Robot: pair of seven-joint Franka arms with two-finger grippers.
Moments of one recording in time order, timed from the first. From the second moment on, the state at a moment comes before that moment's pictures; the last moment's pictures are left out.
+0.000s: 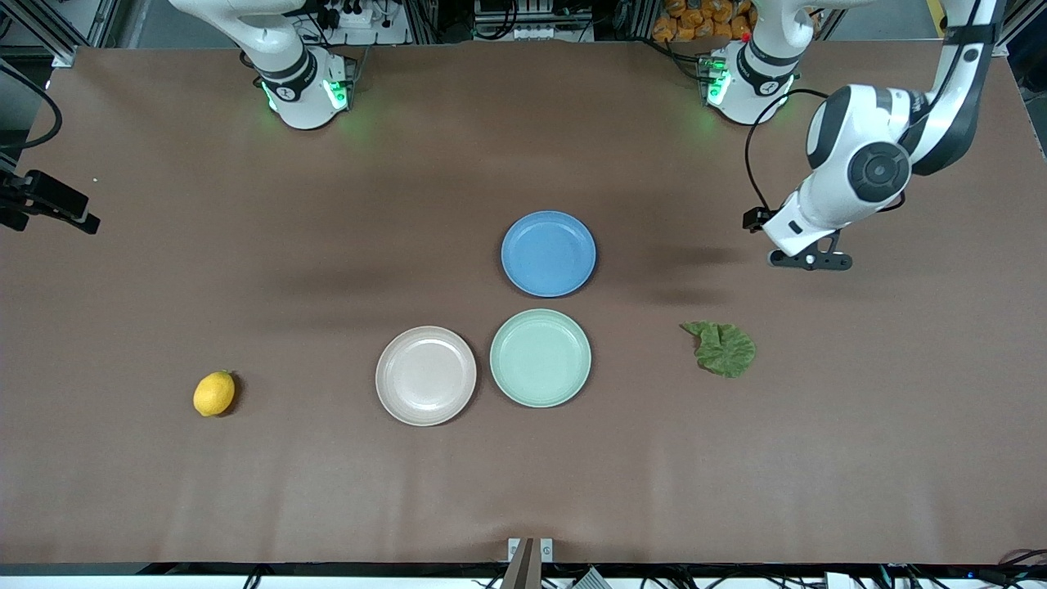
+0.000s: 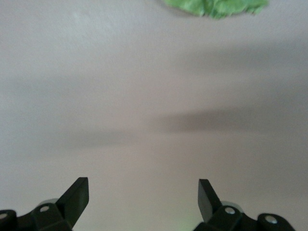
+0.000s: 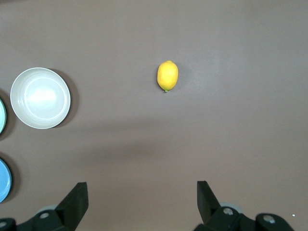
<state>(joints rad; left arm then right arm) -0.10 -0.02 -0.10 -2.33 0.07 2.07 -0.12 0.02 0.02 -0.12 -1.51 0.04 1.55 -0.02</state>
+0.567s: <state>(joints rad) -0.09 -0.08 -0.10 -2.05 0.06 1.98 -0.10 0.02 0.02 -0.12 -1.51 0.00 1.55 -0.03</state>
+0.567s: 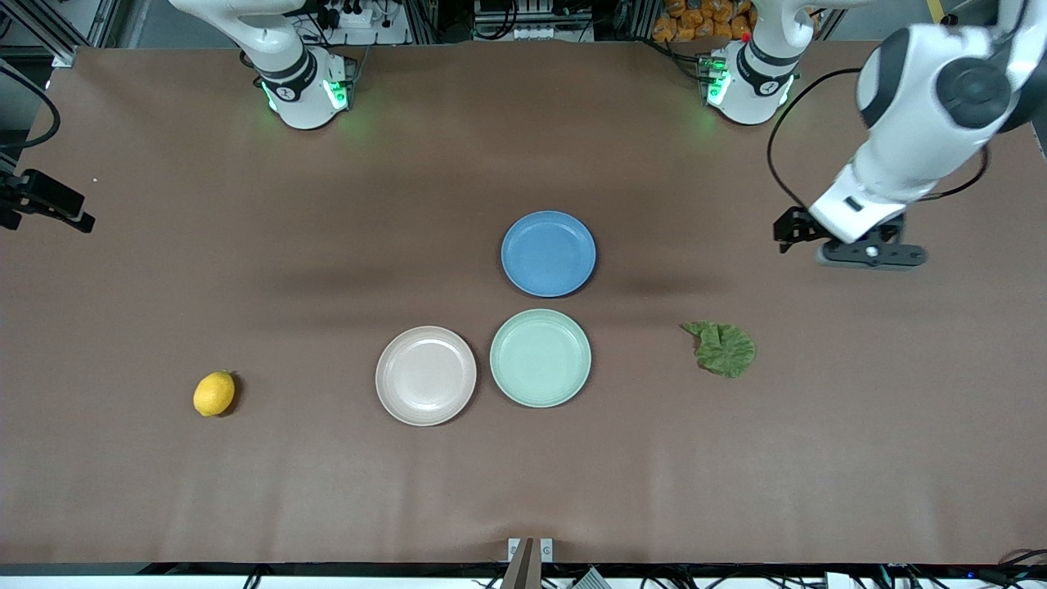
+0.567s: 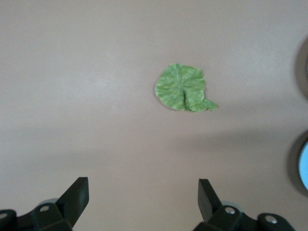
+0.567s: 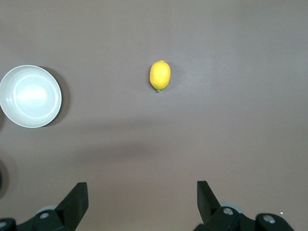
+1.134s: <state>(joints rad) -0.03 -0.05 -0.09 -1.75 0.02 1.79 -0.08 0.02 0.02 -0.11 -1.51 0.00 1.55 -0.03</state>
